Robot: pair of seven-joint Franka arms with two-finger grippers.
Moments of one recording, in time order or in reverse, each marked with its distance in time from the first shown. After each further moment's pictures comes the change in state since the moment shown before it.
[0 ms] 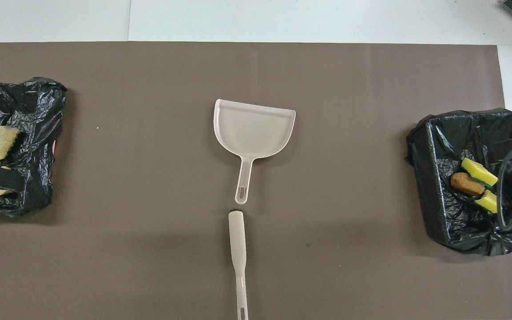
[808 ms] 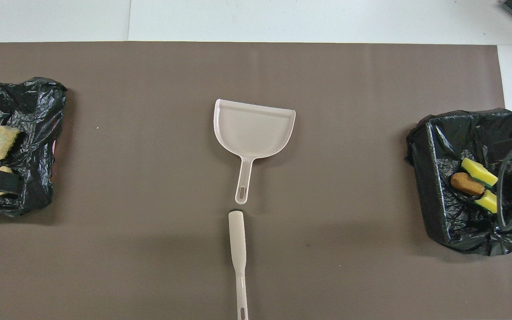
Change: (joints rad) left arm -0.097 -0.006 0.092 0.003 -0.035 0.005 0.012; right arm 0.000 0.000 0.000 0.000 0.000 0.000 0.000
